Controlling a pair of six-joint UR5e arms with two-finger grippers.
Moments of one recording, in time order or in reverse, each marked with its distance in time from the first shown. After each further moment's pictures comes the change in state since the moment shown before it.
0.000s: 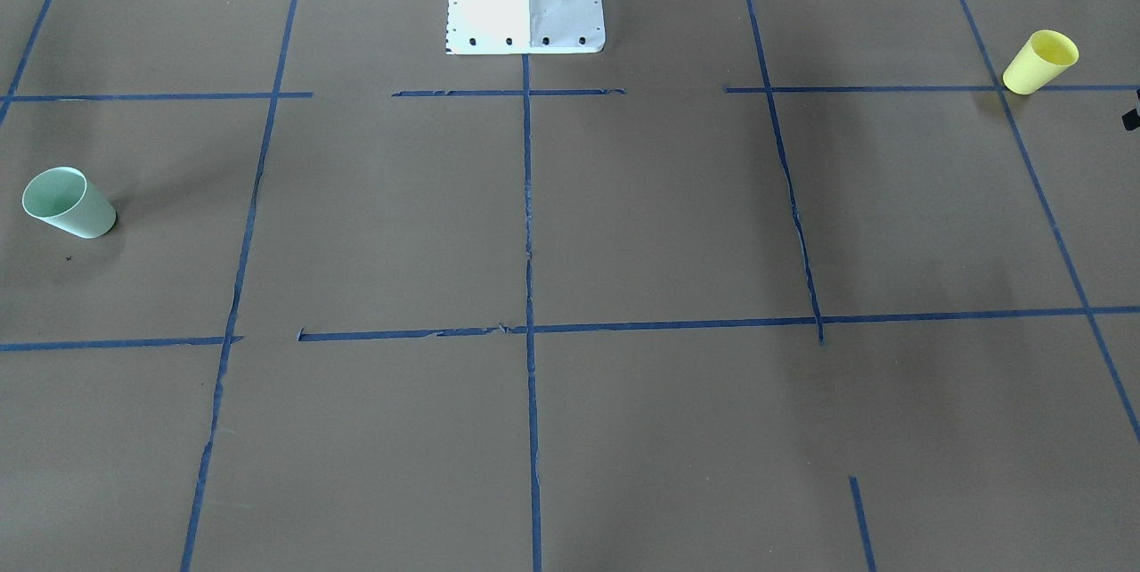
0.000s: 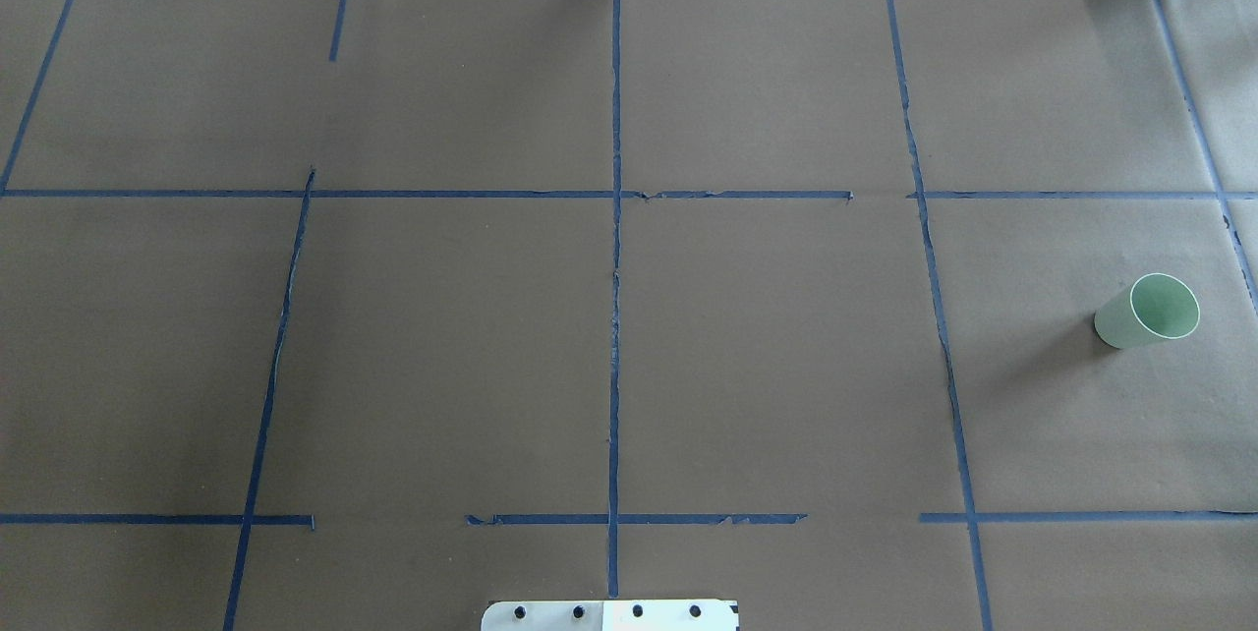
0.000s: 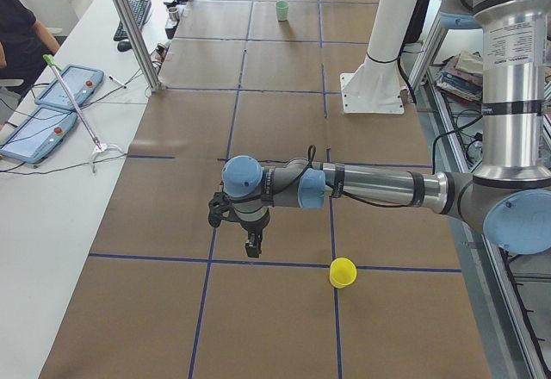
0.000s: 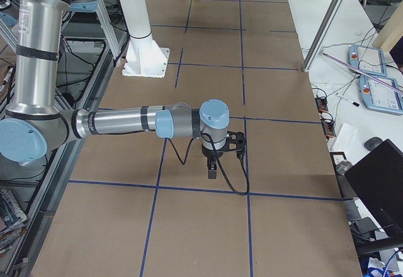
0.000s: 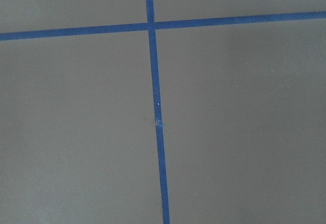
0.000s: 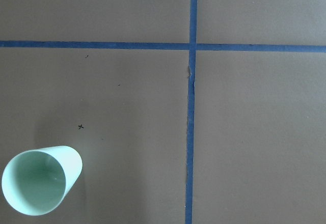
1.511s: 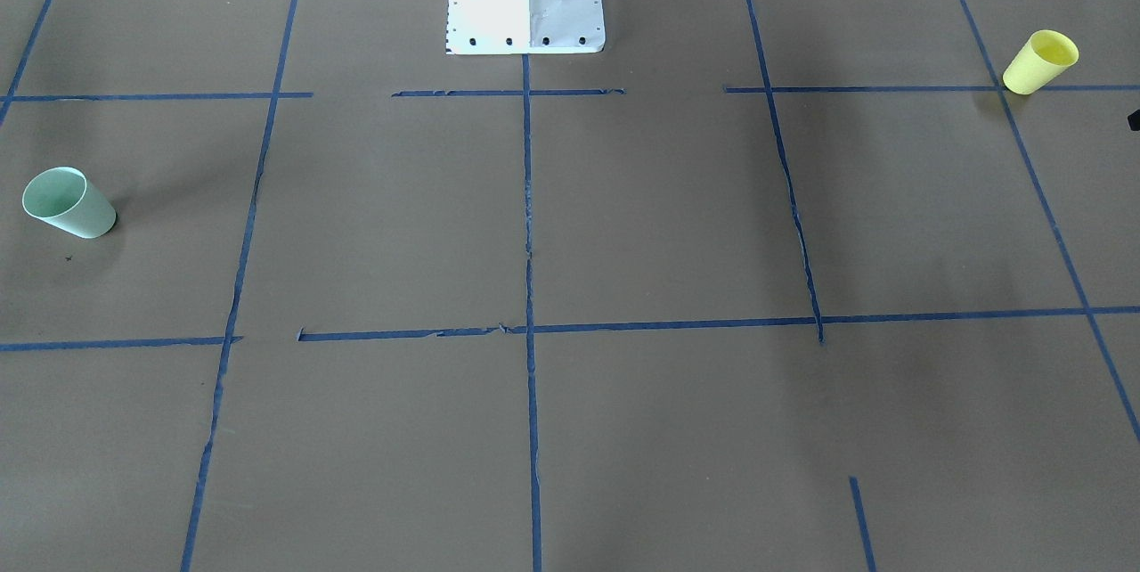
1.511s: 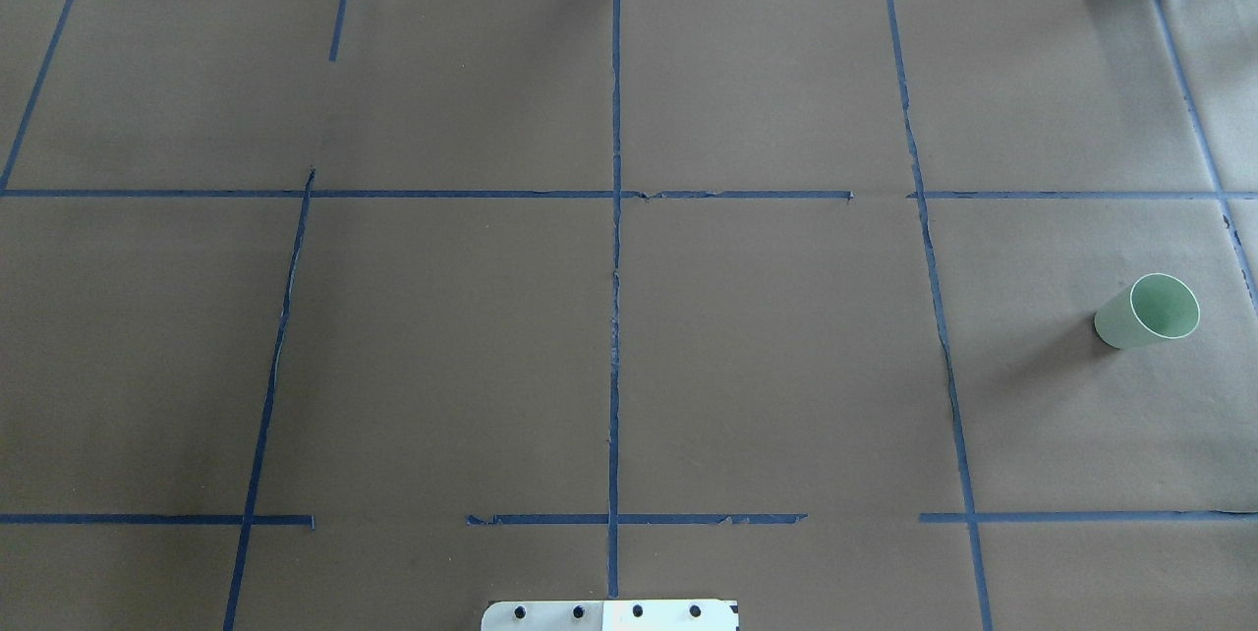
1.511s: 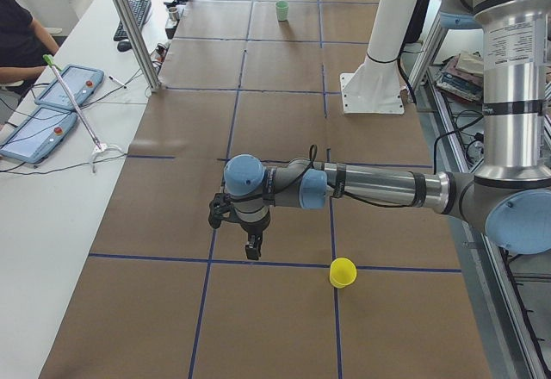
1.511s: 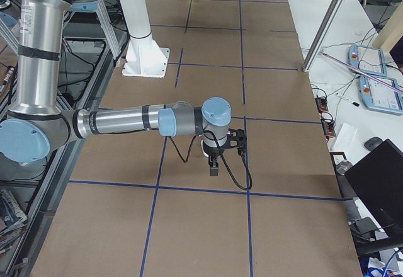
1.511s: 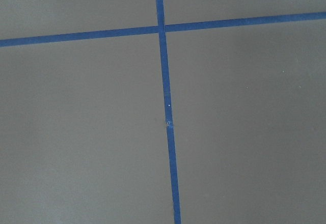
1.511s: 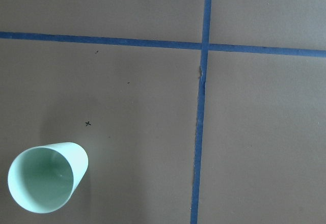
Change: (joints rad) left arm 0.002 0.015 -0.002 -0.018 0.039 -0.005; right arm -0.030 0.009 0.004 0.000 0.001 -0.004
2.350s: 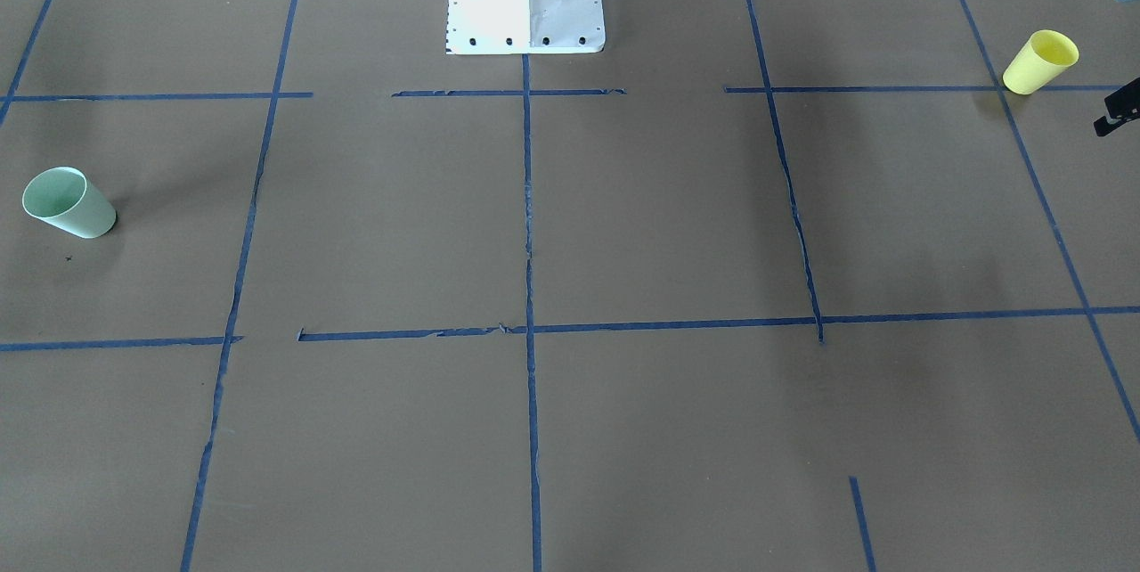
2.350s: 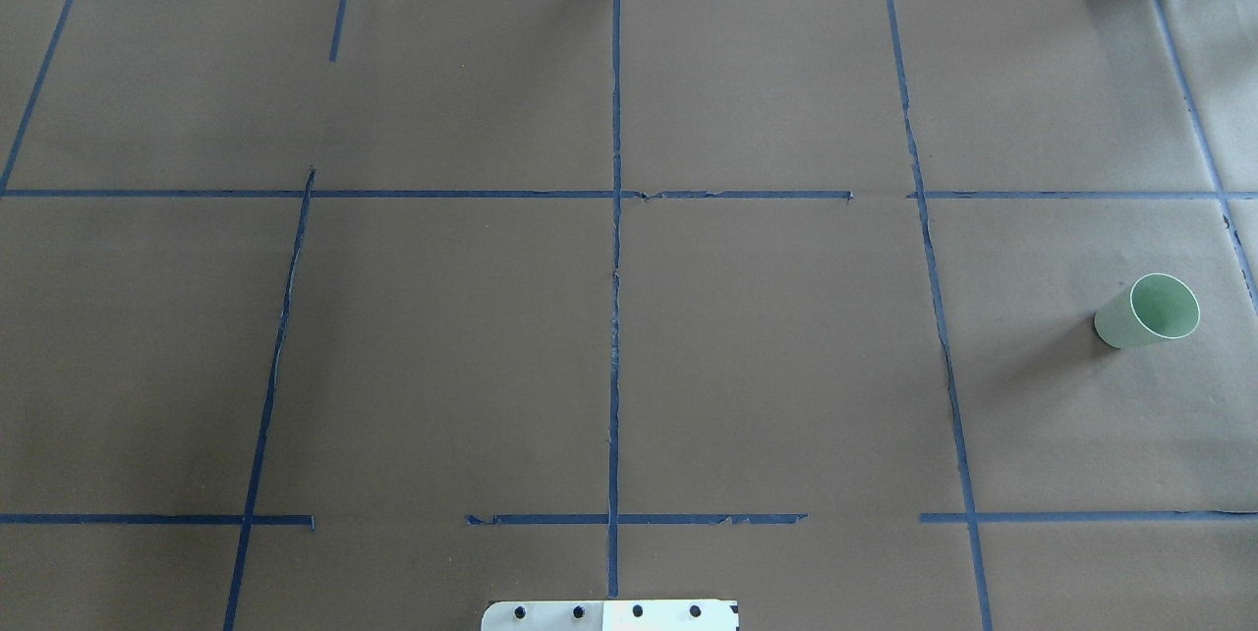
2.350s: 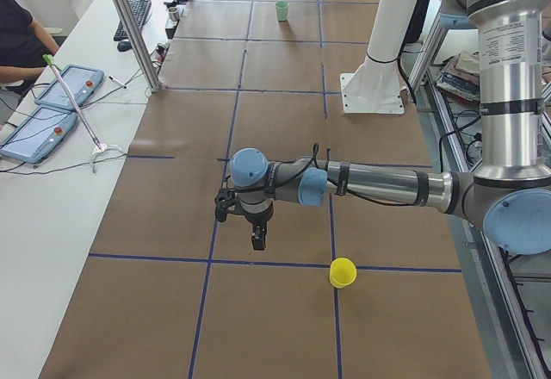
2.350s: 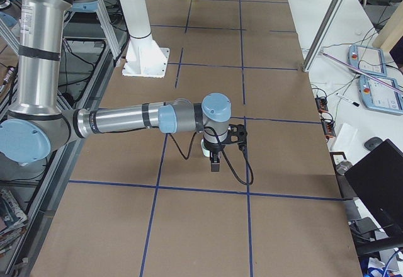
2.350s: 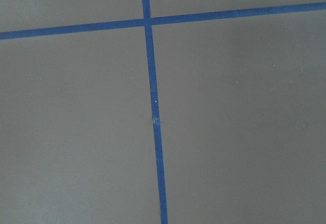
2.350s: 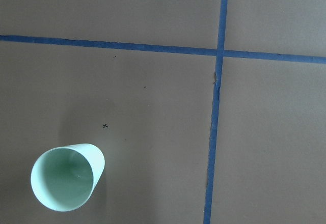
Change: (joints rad) left arm 0.126 0.018 -0.025 -0.103 0.007 -0.318; right arm -0.003 0.002 0.022 0.000 0.032 0.000
